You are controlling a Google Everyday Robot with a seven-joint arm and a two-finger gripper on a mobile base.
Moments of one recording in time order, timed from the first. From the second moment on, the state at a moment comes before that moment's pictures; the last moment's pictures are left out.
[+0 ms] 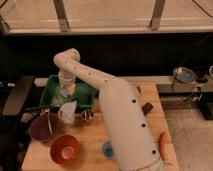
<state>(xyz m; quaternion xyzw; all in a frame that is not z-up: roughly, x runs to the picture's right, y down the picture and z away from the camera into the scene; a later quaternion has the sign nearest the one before) -0.235 0.004 0.909 -0.23 -0.24 -0.37 0.87</state>
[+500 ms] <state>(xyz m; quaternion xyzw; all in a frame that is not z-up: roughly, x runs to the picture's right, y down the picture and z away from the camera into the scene) -0.225 0.035 0.935 -0.26 -0.25 -0.36 0.86</state>
